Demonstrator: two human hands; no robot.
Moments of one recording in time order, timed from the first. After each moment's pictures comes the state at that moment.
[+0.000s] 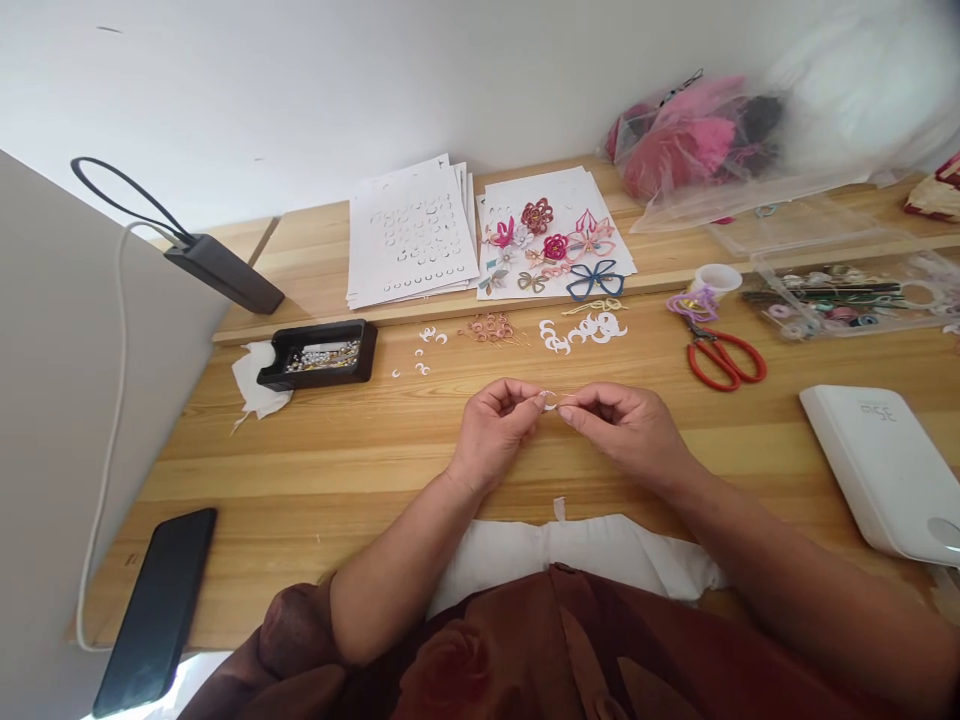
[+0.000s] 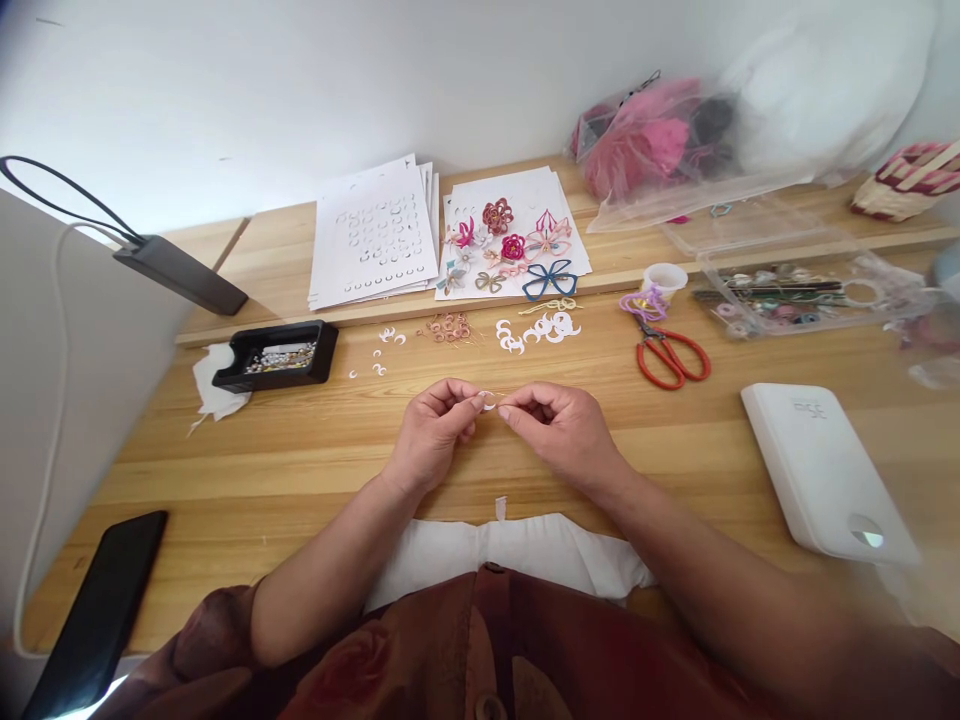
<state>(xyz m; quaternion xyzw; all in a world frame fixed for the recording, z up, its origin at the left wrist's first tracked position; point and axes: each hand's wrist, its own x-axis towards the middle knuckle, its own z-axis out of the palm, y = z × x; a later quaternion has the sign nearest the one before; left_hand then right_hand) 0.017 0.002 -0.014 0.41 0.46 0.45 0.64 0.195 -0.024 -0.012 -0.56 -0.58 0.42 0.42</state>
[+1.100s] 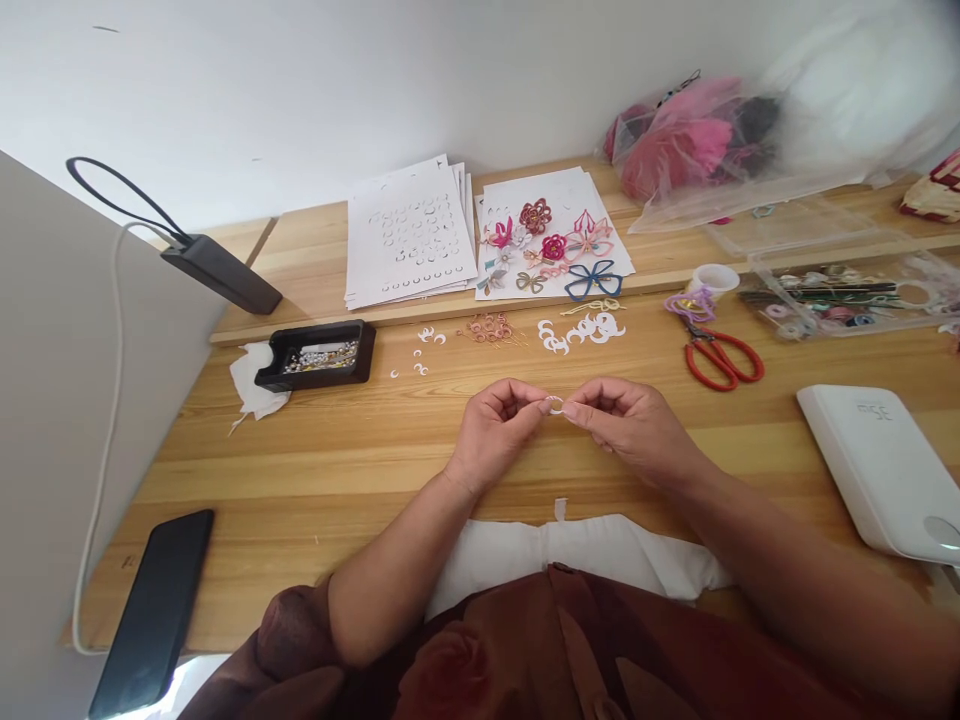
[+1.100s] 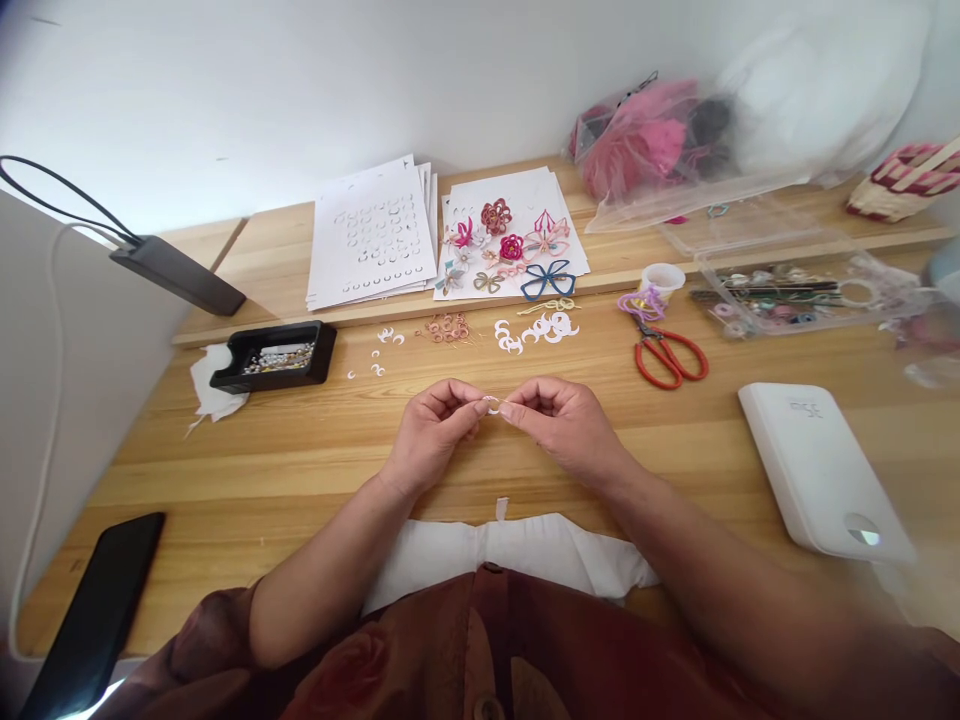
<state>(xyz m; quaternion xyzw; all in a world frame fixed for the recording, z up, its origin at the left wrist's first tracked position) 0.013 0.002 -0.009 0.47 0.44 0.43 0.63 0.198 -0.019 0.001 -0.54 -0.51 0.51 0.44</state>
